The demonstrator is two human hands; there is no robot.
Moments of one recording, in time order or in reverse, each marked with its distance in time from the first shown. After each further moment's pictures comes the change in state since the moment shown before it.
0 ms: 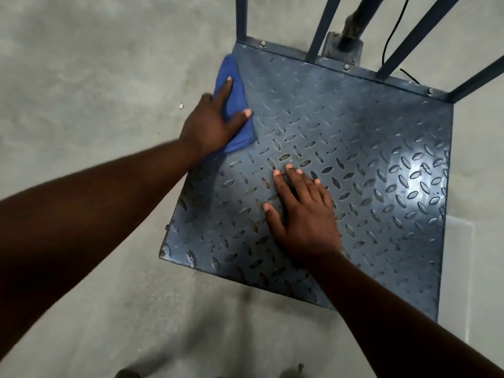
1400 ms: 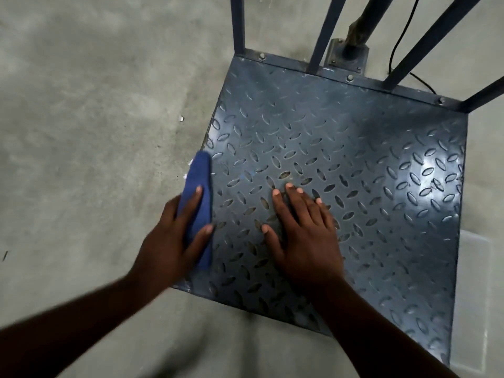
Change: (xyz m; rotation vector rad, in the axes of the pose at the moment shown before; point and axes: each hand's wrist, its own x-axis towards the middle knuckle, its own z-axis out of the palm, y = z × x) left_hand -0.199 -0.035 -0.007 0.001 -0.035 0.018; right_hand 0.002 0.003 0.000 0.019 -0.028 0.002
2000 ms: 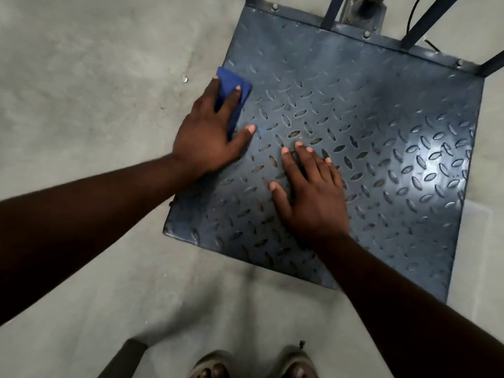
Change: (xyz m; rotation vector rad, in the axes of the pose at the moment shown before) left_hand 0.115 0.034 0.005 0.273 0.034 0.100; right_hand -0.002 -0.003 0.002 -0.001 0.077 -0.012
